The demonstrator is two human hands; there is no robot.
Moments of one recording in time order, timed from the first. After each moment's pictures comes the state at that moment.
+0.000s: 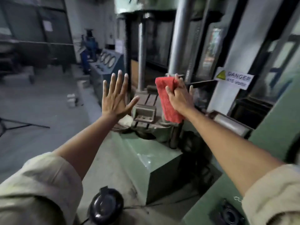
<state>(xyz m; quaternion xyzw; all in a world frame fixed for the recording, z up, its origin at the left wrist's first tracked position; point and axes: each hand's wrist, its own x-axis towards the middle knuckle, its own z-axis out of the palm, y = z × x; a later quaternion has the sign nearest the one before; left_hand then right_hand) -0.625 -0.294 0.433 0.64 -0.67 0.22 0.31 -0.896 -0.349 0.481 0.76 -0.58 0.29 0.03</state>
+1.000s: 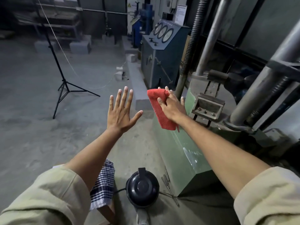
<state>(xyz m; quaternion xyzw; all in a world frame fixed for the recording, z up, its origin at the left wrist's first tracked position) -0.374 -0.283 0.263 0.77 -0.58 0.14 0.22 -0.580 -0.418 0.320 0.87 -0.46 0.15 -0.13</state>
